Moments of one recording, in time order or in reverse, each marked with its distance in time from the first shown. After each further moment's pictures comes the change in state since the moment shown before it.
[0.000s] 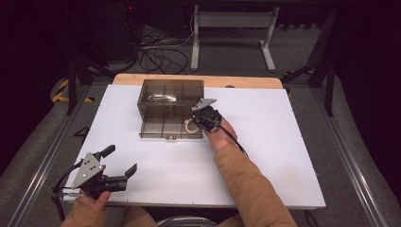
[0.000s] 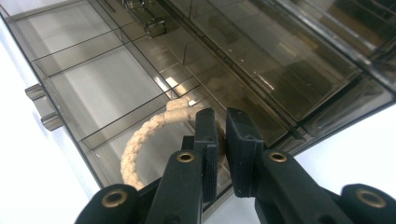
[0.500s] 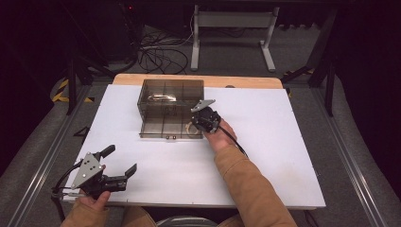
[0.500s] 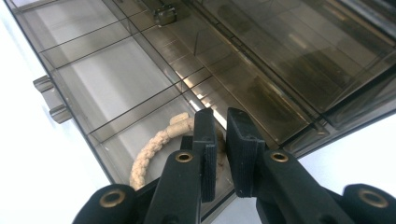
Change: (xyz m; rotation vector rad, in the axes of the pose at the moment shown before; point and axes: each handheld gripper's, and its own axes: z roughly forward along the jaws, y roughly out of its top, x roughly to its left) left arm 0.000 0.000 0.000 0.000 0.001 -0.002; right arm 0.003 -0.002 0.003 0.028 0.029 0.011
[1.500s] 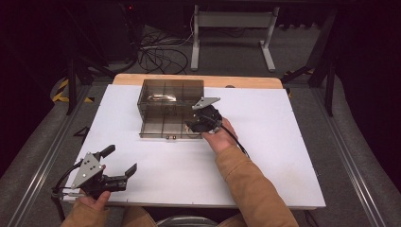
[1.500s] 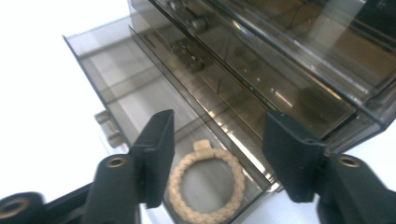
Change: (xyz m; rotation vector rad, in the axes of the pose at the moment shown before) left arm 0.000 0.000 0.000 0.000 0.002 -0.005; right arm 0.006 0.011 -0.027 -0.111 0.058 0.024
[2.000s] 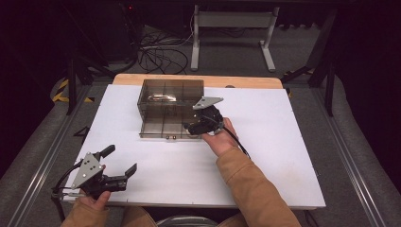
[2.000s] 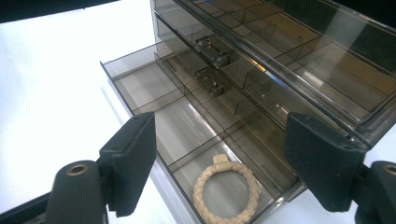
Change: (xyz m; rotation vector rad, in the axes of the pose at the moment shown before) left arm 0.000 0.000 -0.001 -0.001 0.003 -0.002; right arm 0.010 0.008 -0.020 -0.063 0.027 -0.005
